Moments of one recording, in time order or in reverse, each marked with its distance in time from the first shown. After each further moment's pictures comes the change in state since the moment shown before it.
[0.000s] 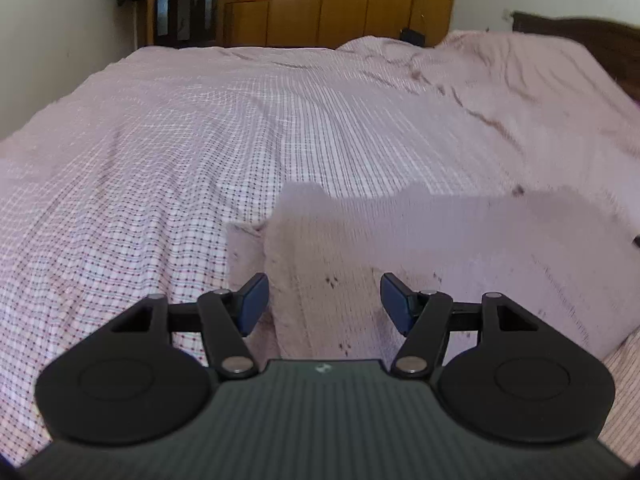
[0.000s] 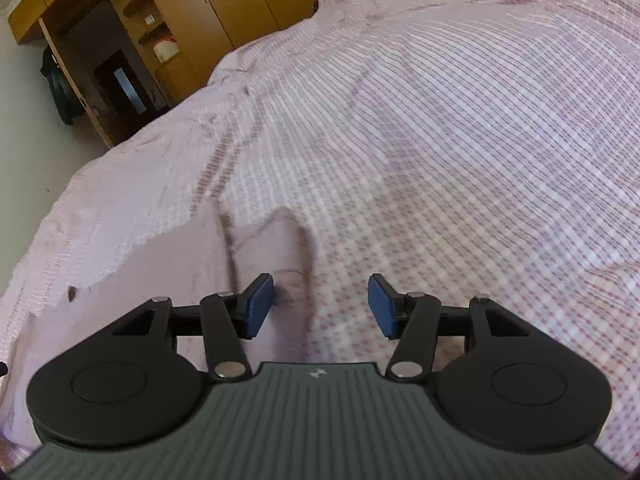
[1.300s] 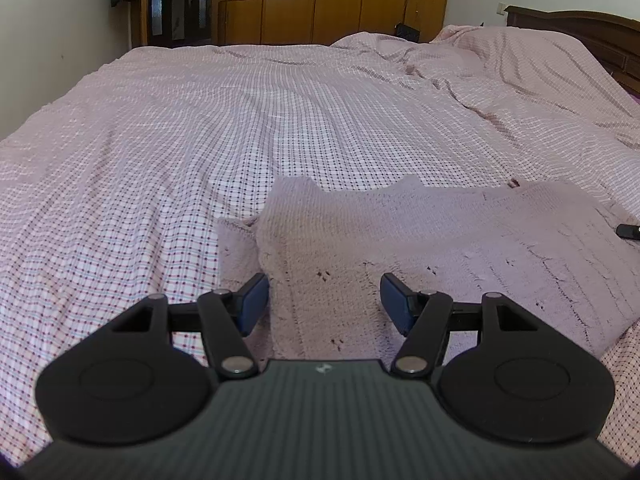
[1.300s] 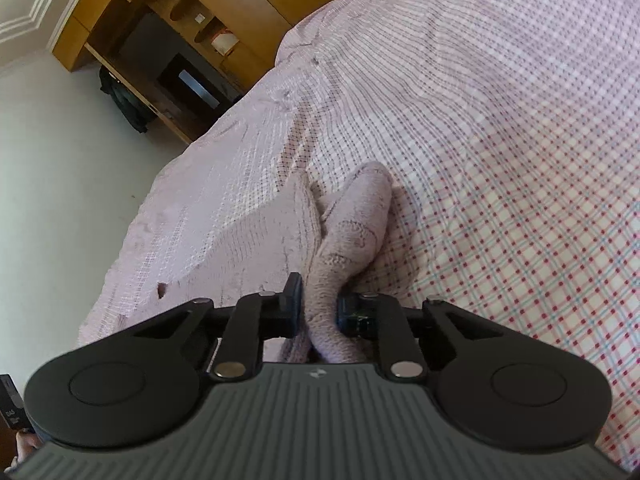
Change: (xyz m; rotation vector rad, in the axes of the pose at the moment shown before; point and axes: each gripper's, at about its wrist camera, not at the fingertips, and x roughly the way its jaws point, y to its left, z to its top) left arm -0.001 -0.002 0.000 0.004 0.009 -0.012; right arm 0.018 0.012 -0.005 0.115 0.093 0.310
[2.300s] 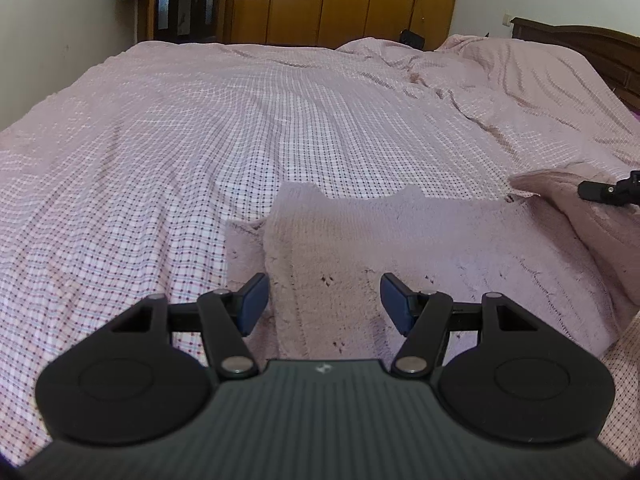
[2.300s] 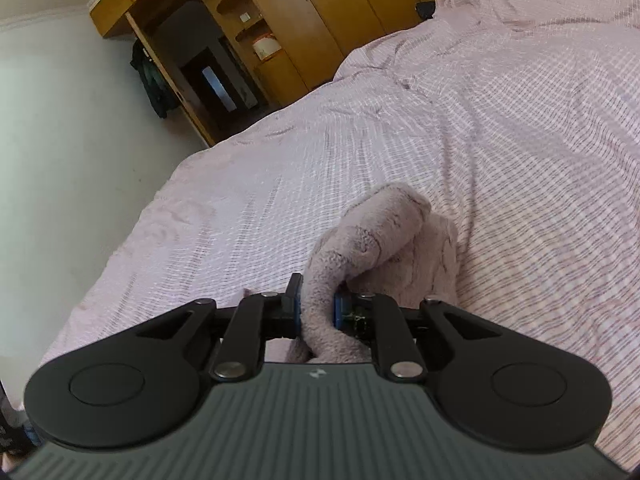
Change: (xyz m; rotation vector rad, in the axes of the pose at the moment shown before) left arm -0.008 0.007 0.005 -0.044 -0.007 -0.012; right arm 0.038 0.184 -0.034 -0.179 -0.075 -0.029
